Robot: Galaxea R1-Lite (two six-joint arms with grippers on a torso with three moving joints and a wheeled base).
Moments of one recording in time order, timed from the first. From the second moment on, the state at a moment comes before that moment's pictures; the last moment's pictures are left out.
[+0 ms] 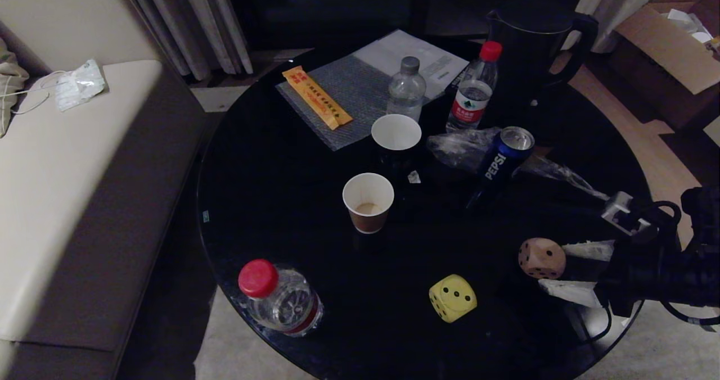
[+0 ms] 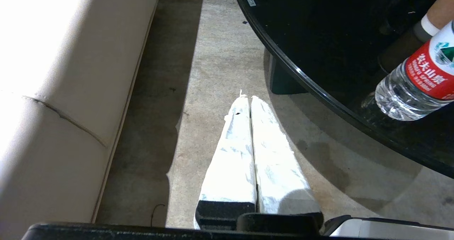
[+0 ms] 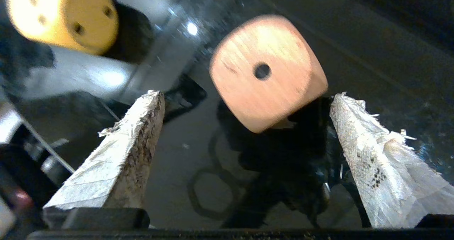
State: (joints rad) left arm 0.00 0.00 0.00 0.00 0.05 -0.07; right arm -0.06 1.54 -0.57 -0.28 0.65 -0.52
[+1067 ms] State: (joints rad) left arm 0.00 0.00 0.00 0.00 0.05 -0.07; right arm 0.01 1.57 -0.64 -0.28 0.60 -0.24
